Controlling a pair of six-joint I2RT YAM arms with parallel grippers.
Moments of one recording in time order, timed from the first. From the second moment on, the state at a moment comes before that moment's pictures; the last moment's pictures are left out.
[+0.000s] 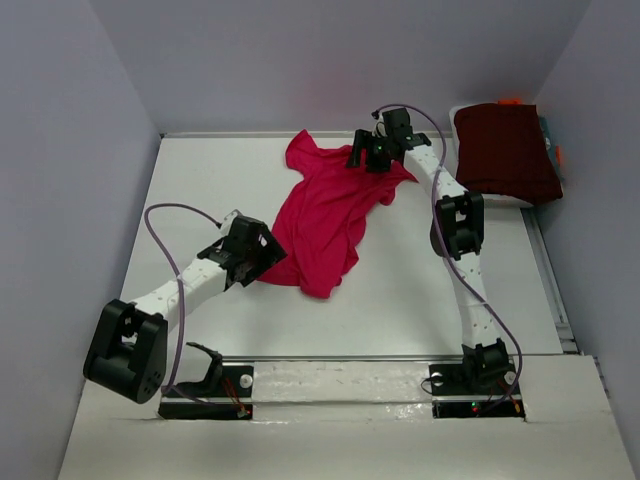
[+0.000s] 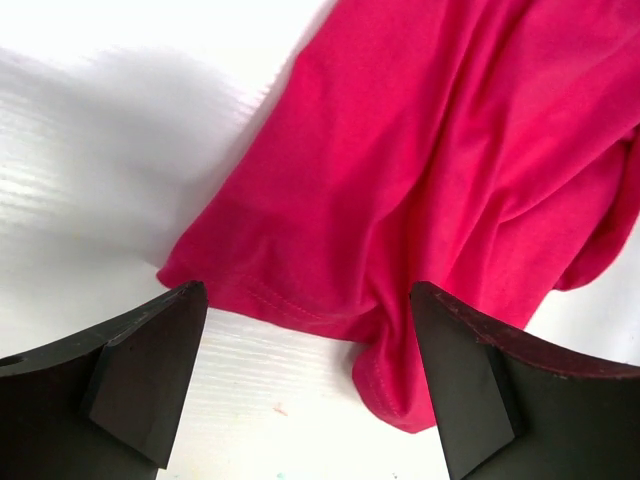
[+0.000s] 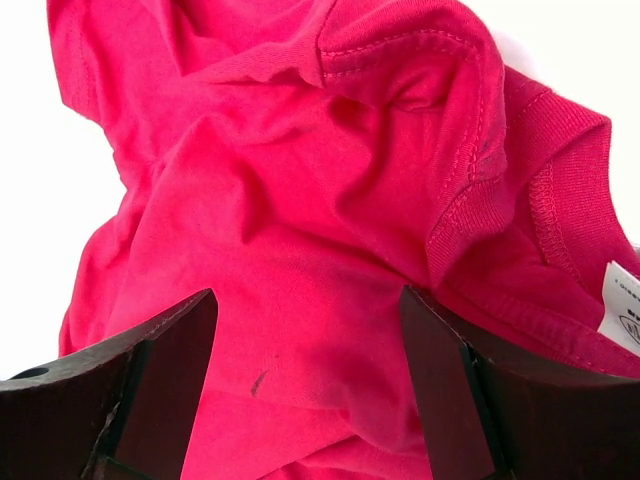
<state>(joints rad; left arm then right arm) -0.42 1.26 0.66 -0.31 -0.12 -0.96 0.27 2.61 2.45 -0.62 -0.37 0.34</state>
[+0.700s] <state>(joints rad) -0.34 1.34 0.63 -0.29 -0.13 -0.99 0.27 2.61 2.45 -0.61 -0.38 0.32</state>
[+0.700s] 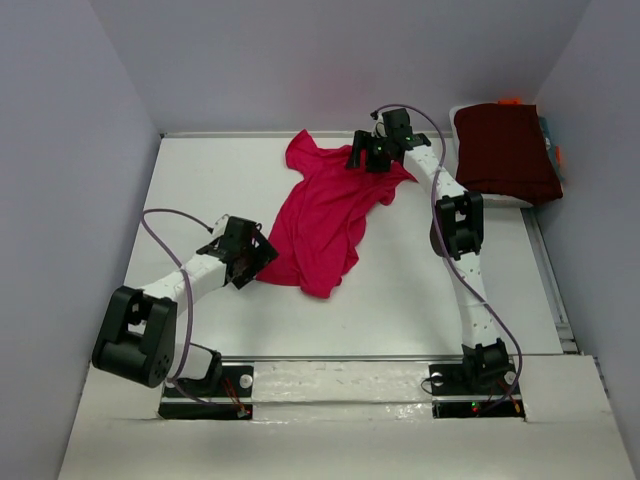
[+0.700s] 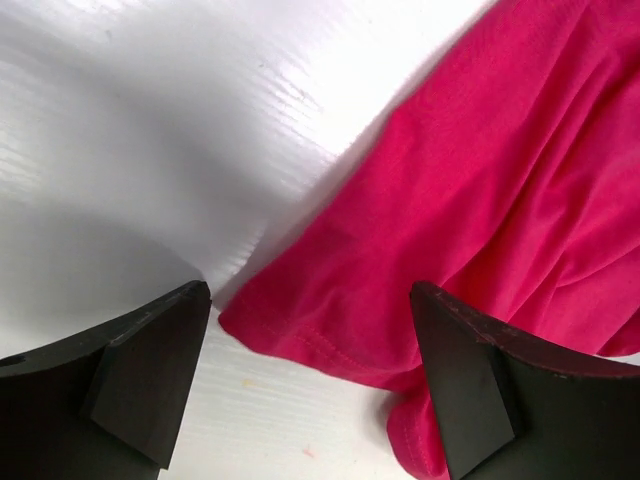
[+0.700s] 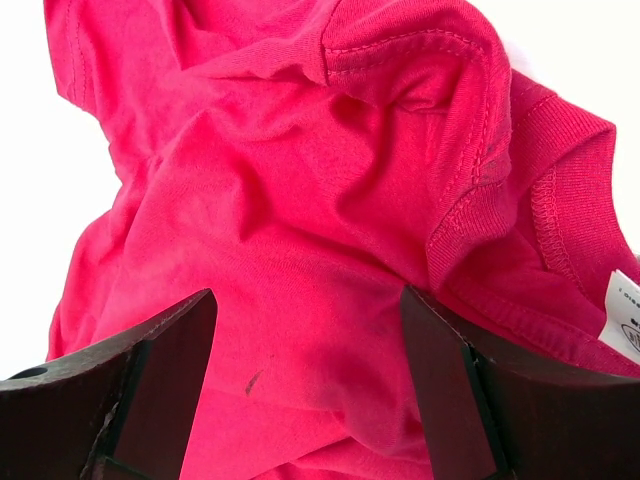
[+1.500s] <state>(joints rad) -0.32 1.45 0.64 -0.14 0.05 -0.96 0.27 2.61 2.44 -0.43 -0.19 0.32</state>
